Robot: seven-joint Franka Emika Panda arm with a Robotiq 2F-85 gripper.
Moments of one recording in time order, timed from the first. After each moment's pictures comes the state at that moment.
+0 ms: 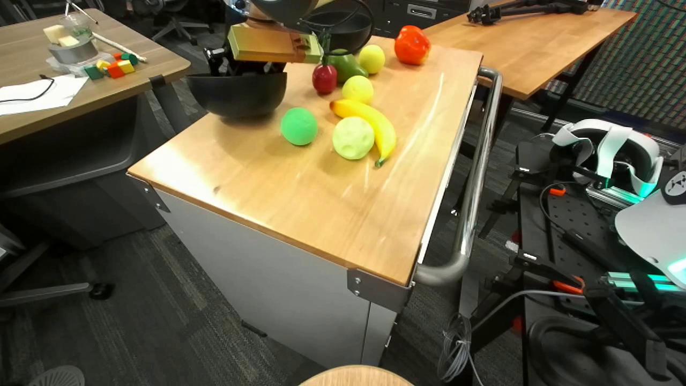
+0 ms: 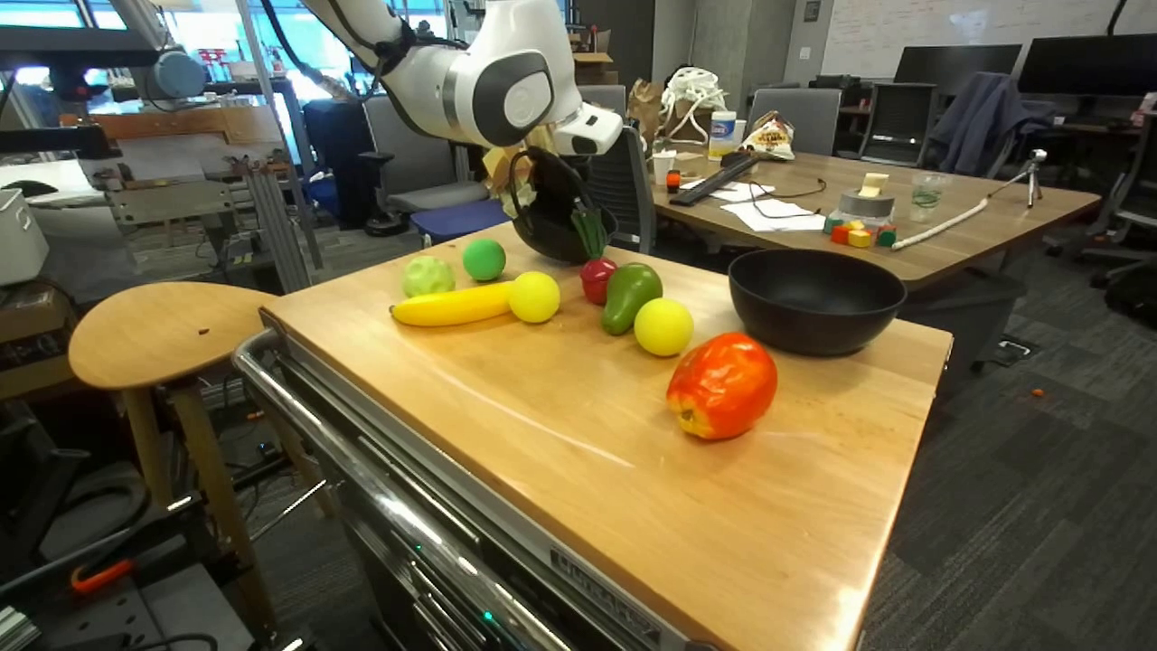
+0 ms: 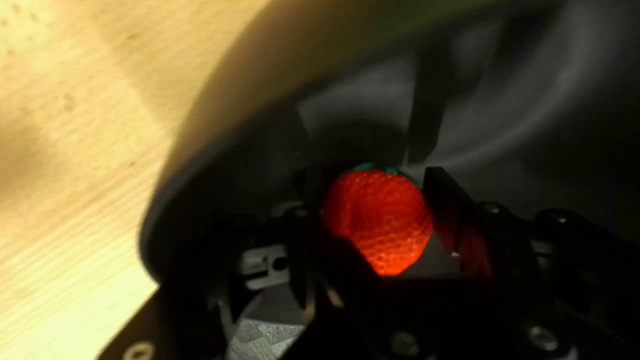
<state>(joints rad) 0.18 0.62 -0.11 -1.67 0.12 2.67 0.57</state>
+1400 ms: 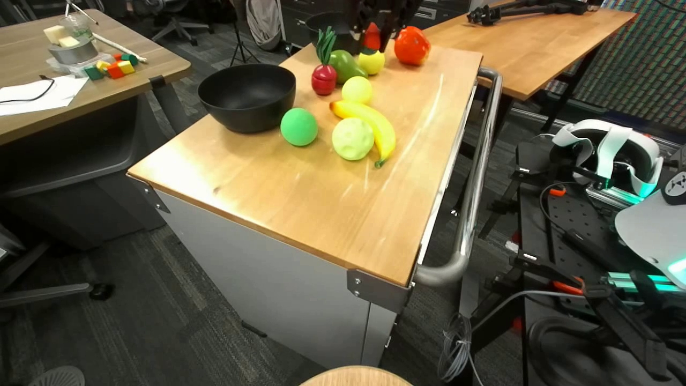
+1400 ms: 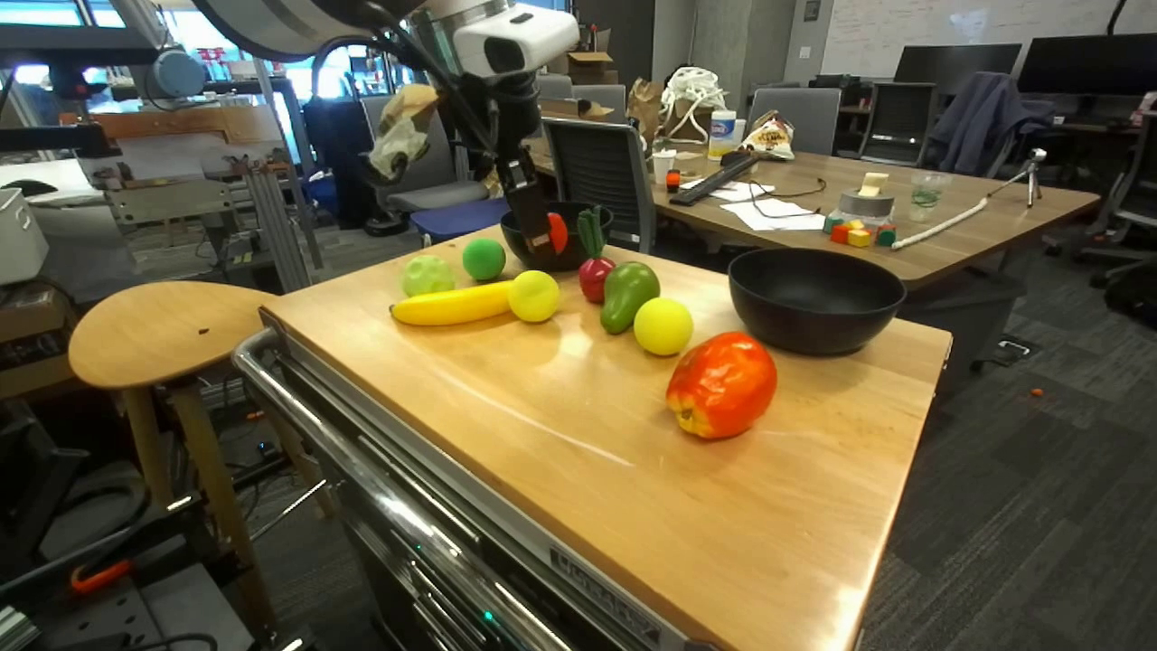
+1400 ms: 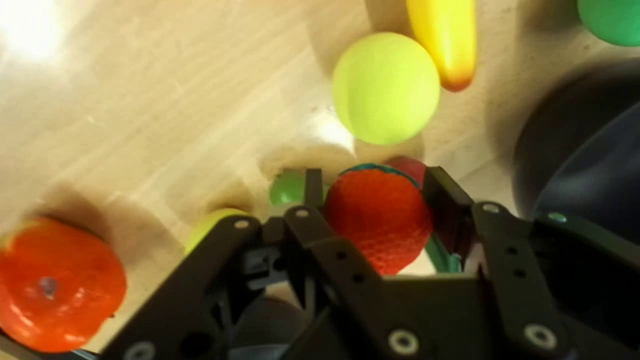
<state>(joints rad) 0.08 -0.07 -0.16 -2.41 -0.15 2.63 0.71</state>
